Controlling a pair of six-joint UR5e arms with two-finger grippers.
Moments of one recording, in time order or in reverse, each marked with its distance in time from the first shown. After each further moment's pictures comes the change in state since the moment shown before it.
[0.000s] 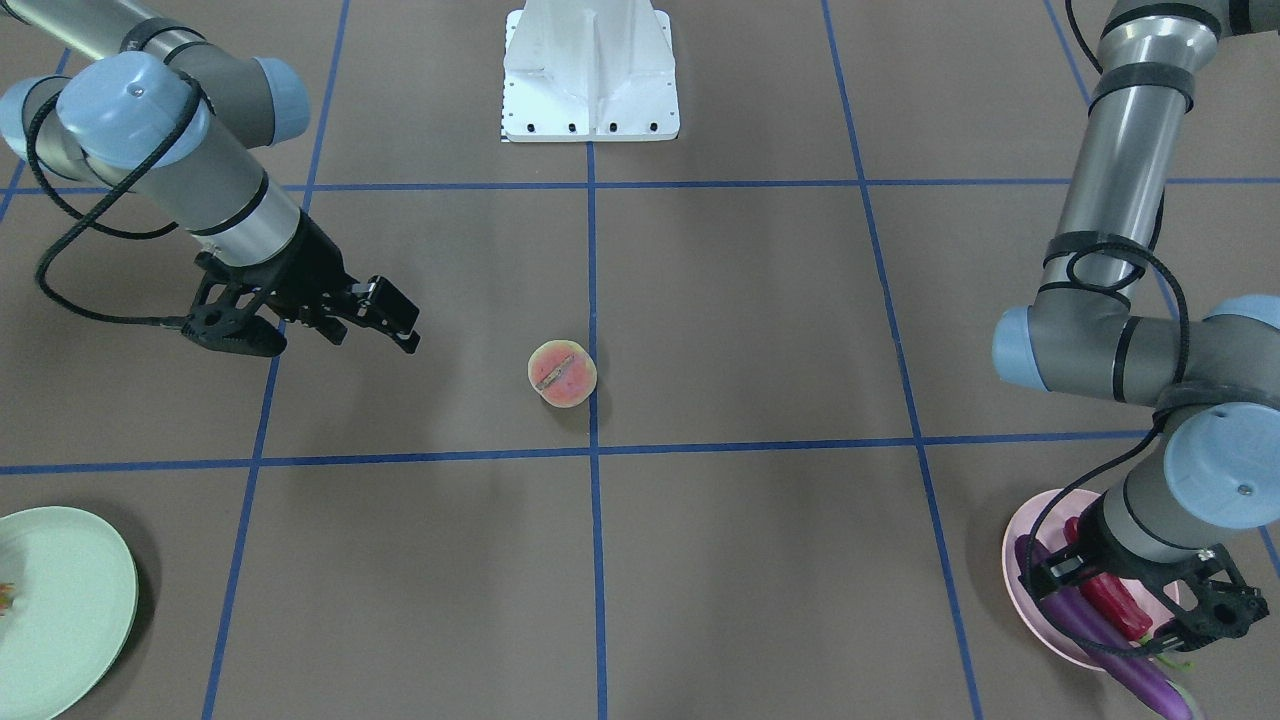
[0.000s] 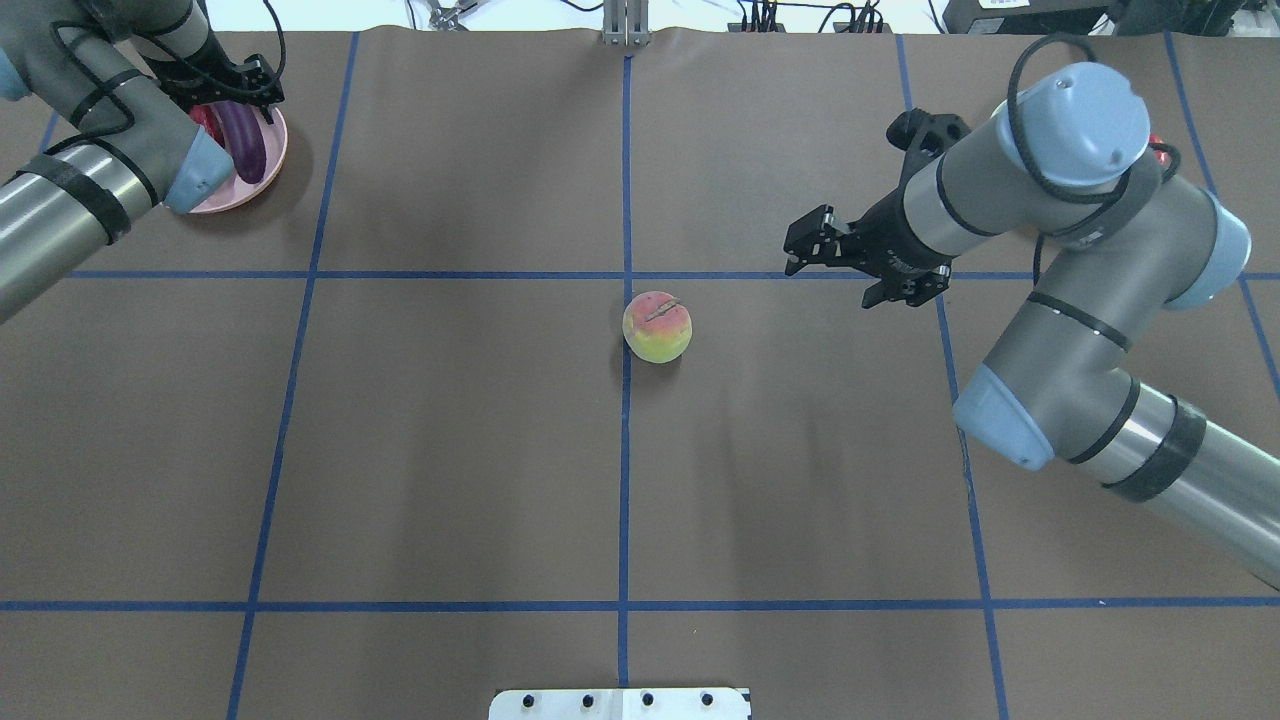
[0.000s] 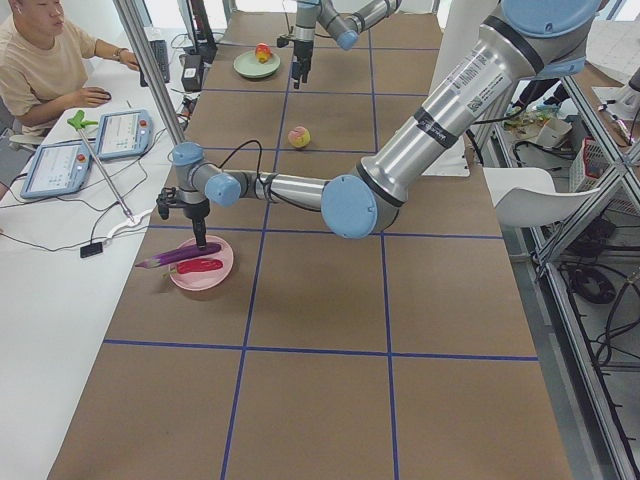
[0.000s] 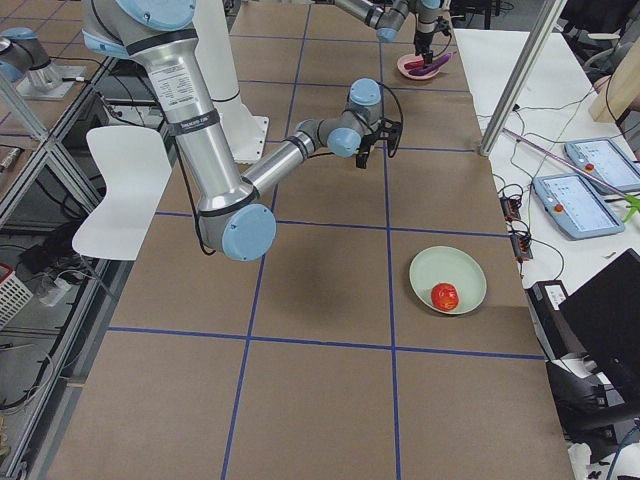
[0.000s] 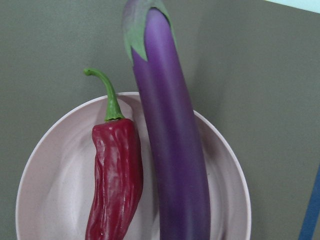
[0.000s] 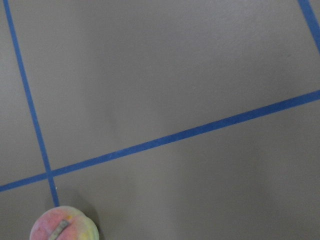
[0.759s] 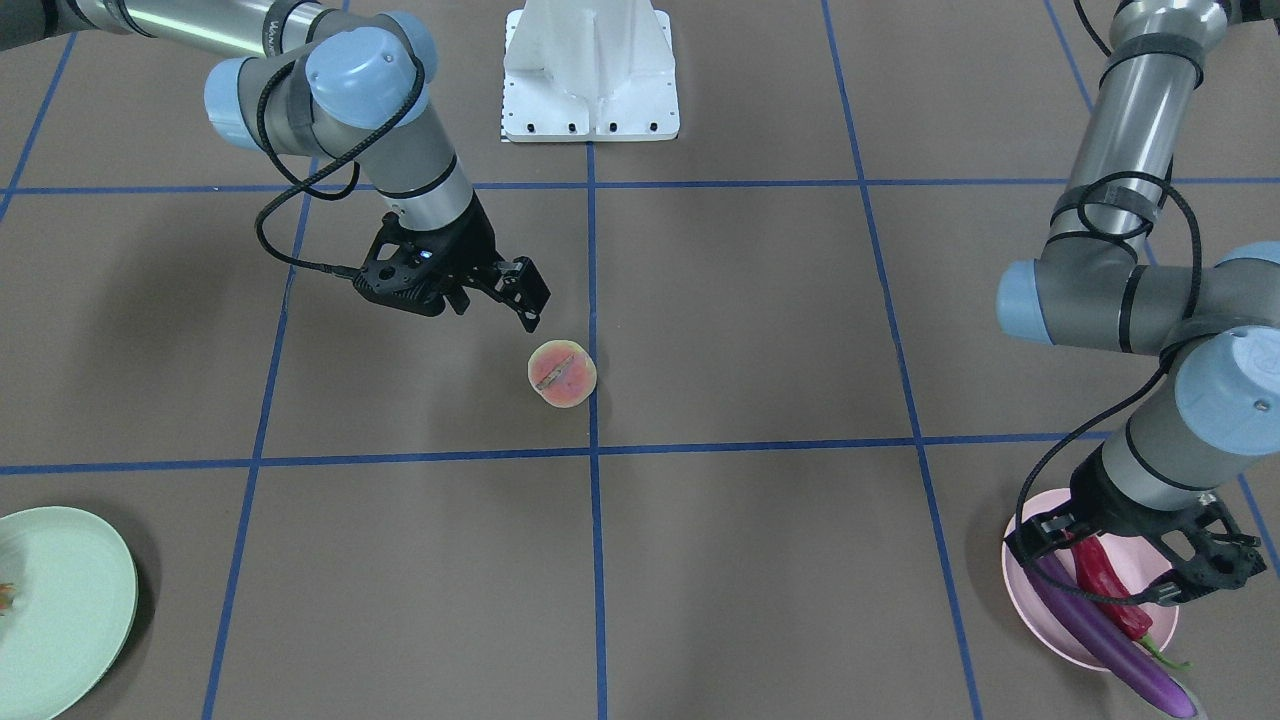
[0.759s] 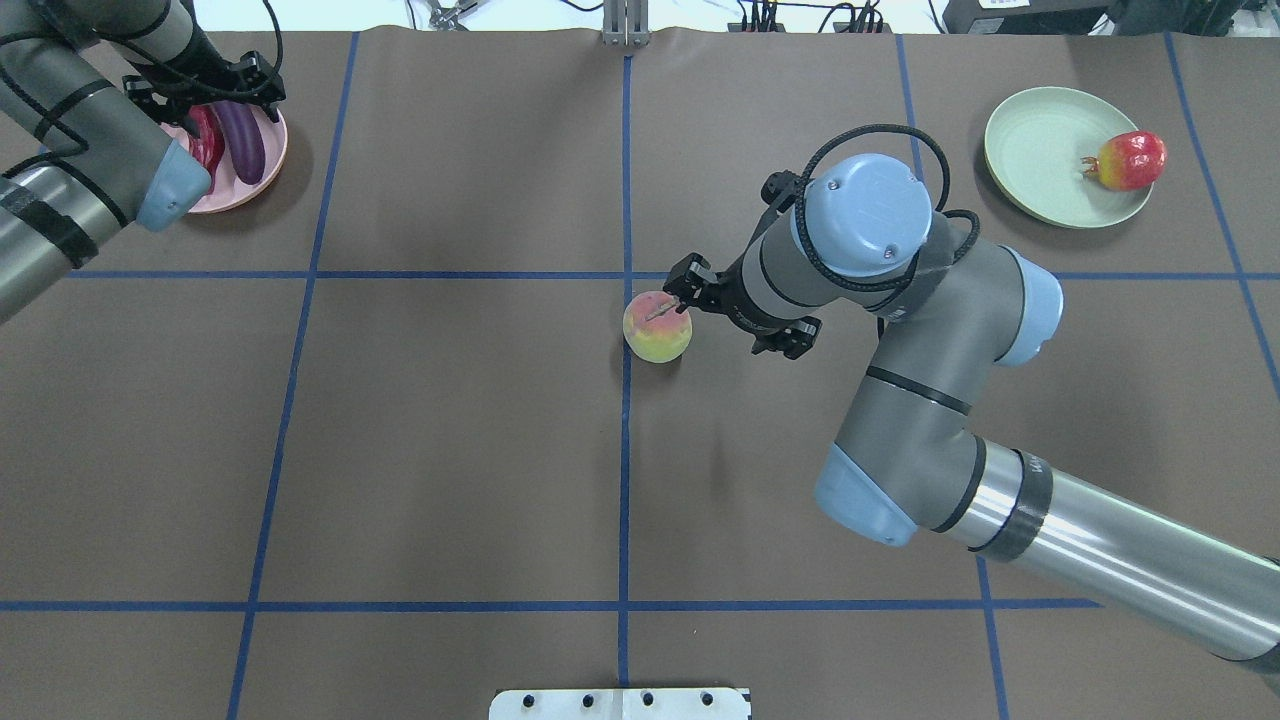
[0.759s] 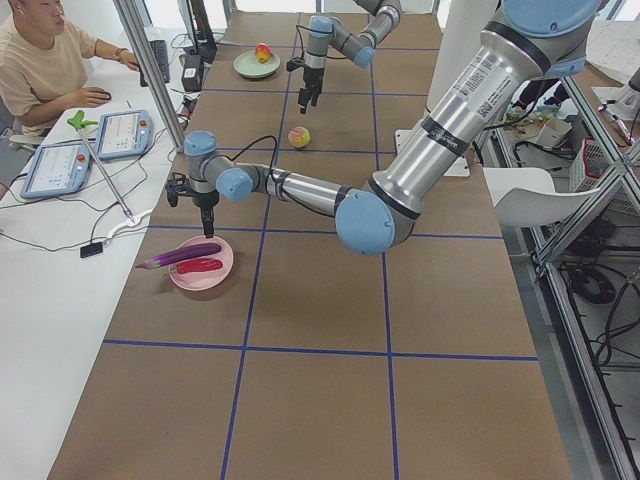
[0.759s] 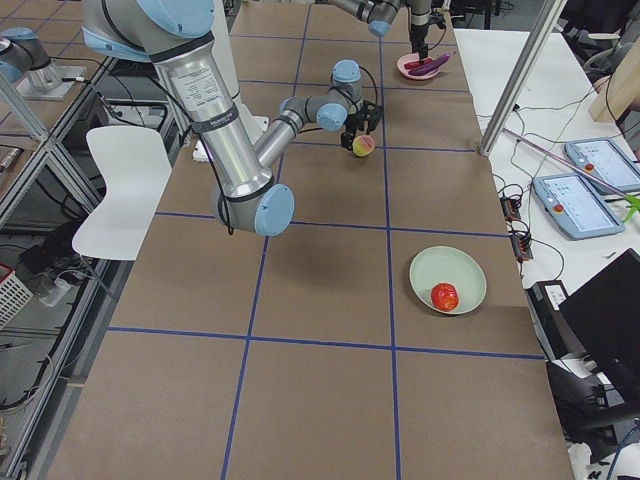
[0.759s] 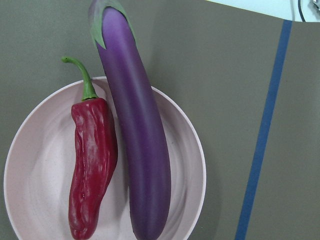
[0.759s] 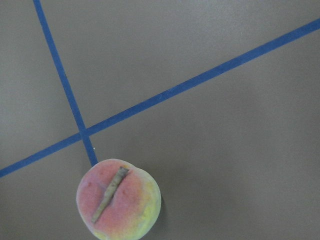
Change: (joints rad) left arm 0.000 0.095 -0.202 0.005 -0.031 -0.015; right arm -0.153 0.209 -0.103 -0.131 -0.211 0.282
